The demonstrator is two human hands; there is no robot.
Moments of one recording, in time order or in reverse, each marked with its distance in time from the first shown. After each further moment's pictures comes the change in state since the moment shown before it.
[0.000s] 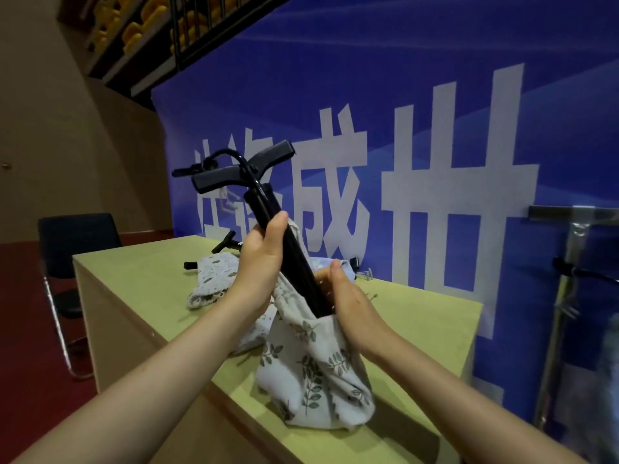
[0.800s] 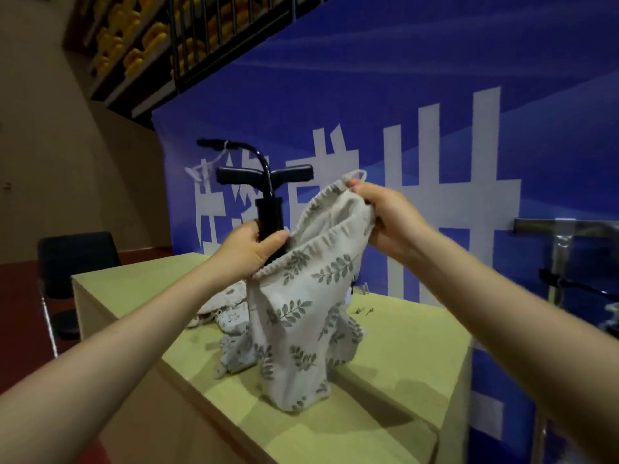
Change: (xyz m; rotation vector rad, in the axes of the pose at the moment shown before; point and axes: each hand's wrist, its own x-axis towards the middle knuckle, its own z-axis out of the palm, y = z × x) left_hand 0.040 0.029 -0.024 0.693 -0.280 0.121; right_hand 0.064 -0.092 -0.082 0.546 0.163 0.085
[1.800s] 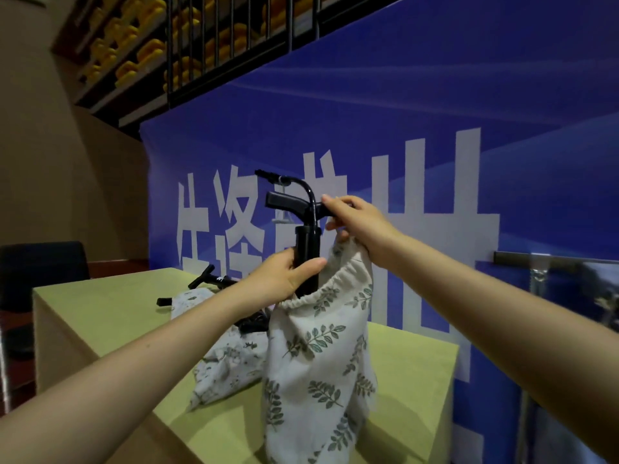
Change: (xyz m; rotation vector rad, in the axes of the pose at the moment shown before) left_hand 0.012 0.026 0.041 -0.113 -0.268 0.054; right_hand 0.035 -0.009 0.002 -0.579 0.015 -0.134
